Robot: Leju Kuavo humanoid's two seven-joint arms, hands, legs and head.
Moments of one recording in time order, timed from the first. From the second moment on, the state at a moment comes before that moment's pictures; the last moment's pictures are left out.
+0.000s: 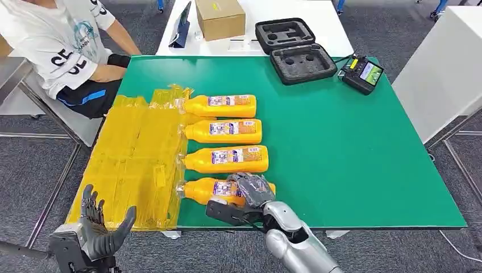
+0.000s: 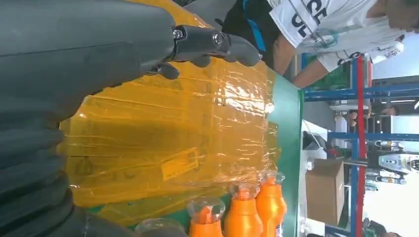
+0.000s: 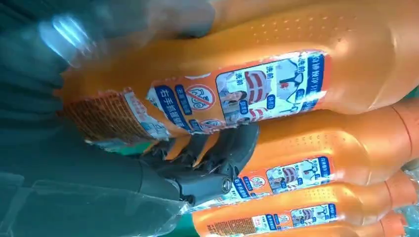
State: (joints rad) left arm 0.32 -0.31 0.18 -1.72 -0.05 0.28 -0.53; right arm -0.31 0.05 0.49 -1.12 0.90 -0.10 0.08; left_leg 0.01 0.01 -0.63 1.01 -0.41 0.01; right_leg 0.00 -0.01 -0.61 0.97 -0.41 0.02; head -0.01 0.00
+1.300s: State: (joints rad) left arm 0.33 -0.32 0.19 -1.73 -0.02 0.29 -0.53; right arm -0.41 0.05 0.56 -0.96 0.87 -0.02 0.02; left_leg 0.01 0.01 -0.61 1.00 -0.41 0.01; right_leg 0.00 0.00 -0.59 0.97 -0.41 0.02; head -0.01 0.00
